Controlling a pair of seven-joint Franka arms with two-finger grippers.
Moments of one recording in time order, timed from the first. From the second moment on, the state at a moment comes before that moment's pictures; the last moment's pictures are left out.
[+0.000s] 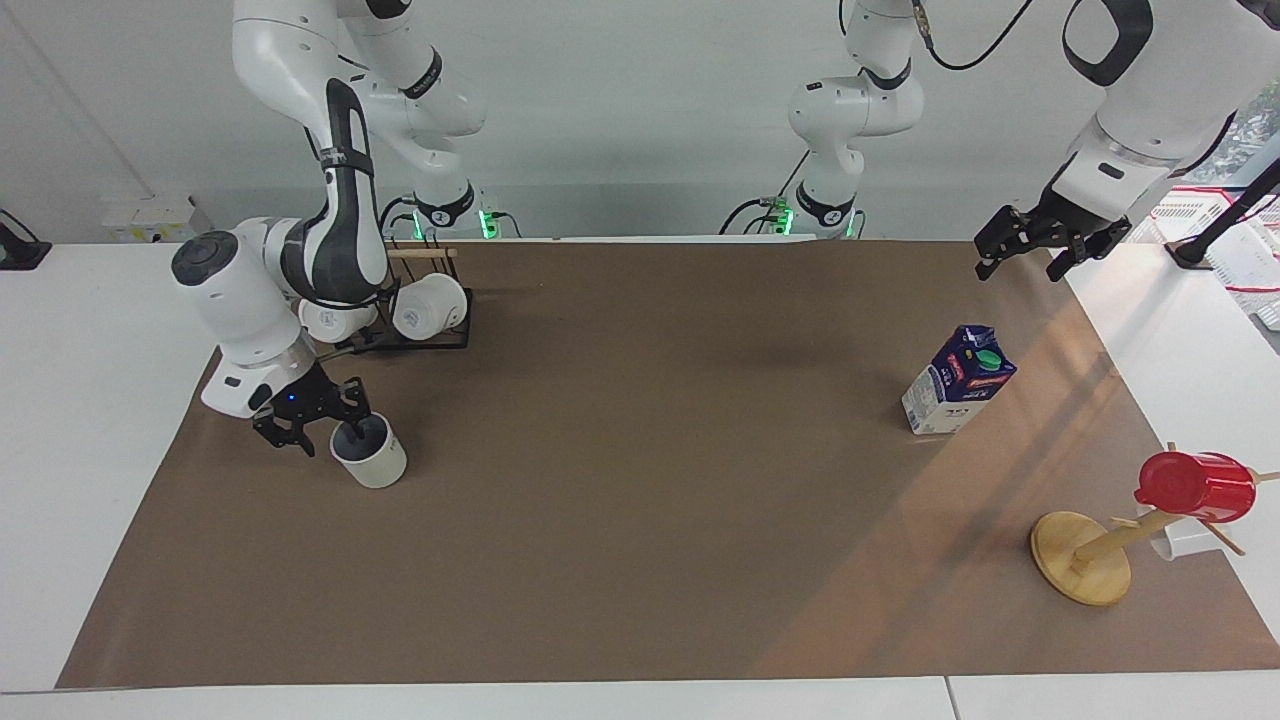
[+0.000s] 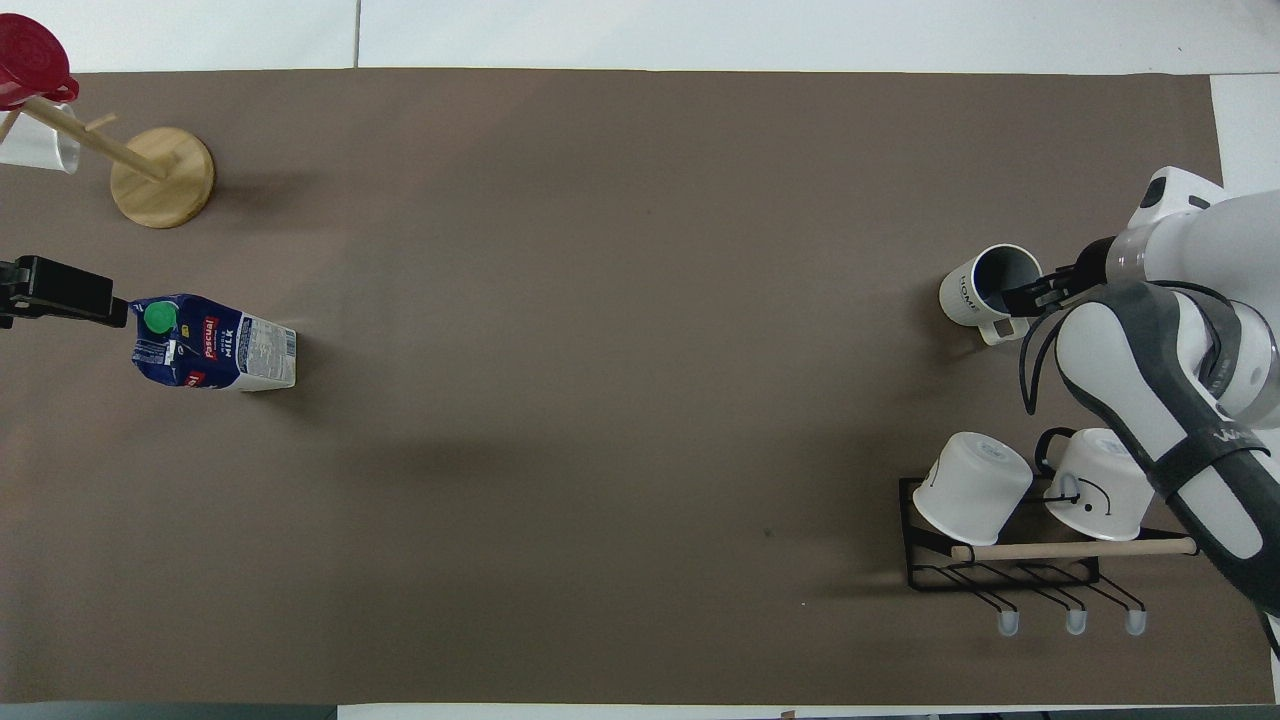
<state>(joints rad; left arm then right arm) 0.02 -0.01 -0.03 -1.59 -0.03 1.54 0.08 -0.08 0.22 -0.03 -2.04 0.10 2.38 -0.55</state>
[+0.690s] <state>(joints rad) 0.02 -0.02 -0.03 -1.59 -0.03 1.54 0.08 0.01 0.21 -0.01 -1.87 0.10 2.16 -0.27</state>
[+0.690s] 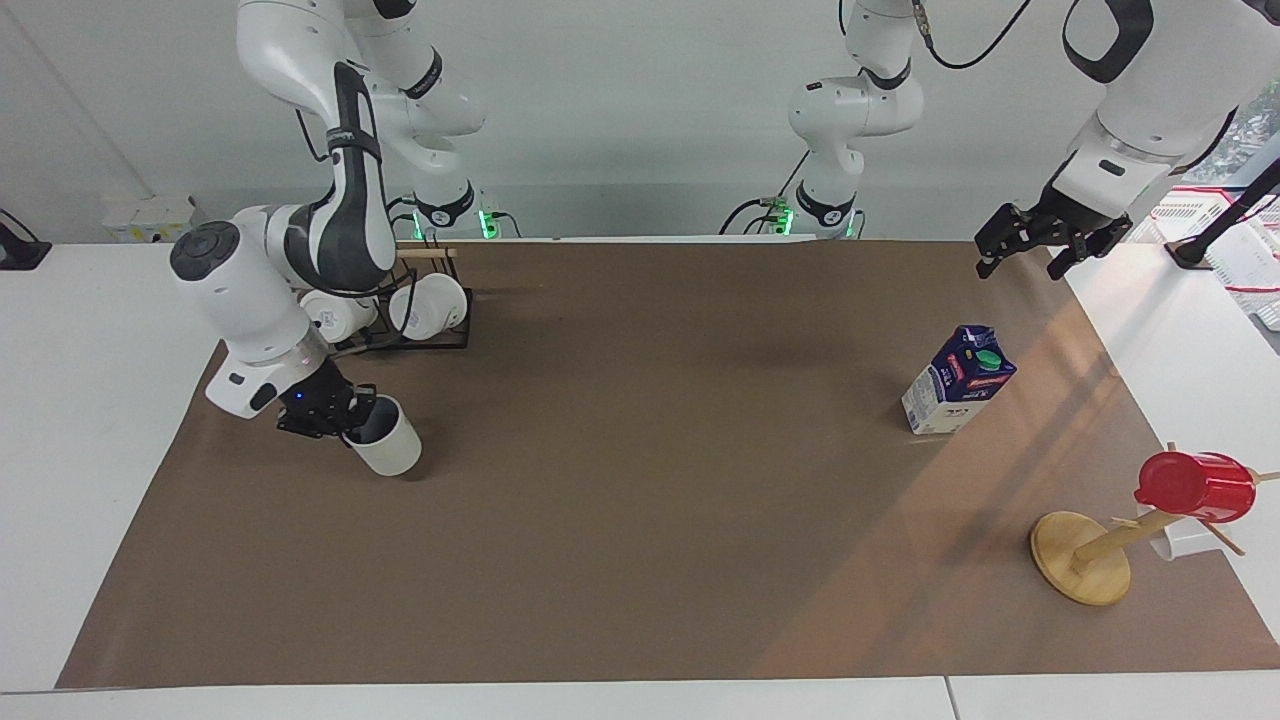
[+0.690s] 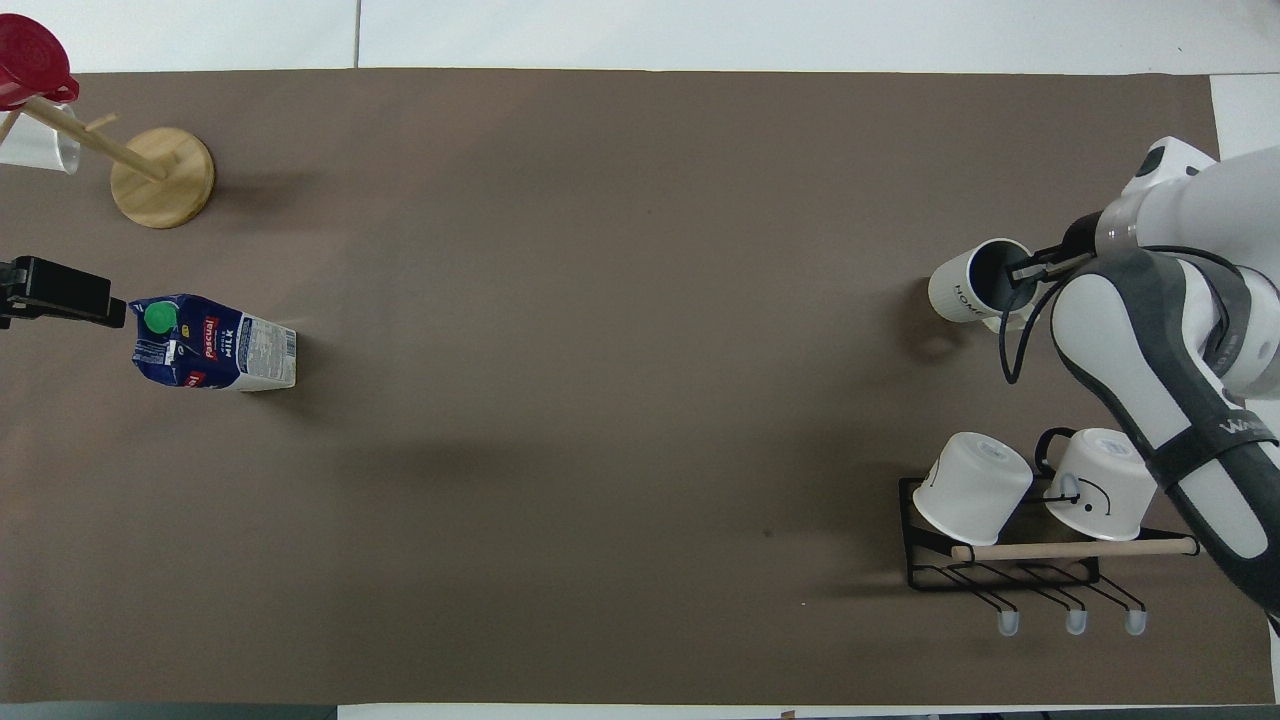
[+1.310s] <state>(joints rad) 0.02 -0.02 -0.03 -1.59 -0.03 1.54 0.08 0.42 0.22 0.00 -1.85 0.00 2.17 0.29</state>
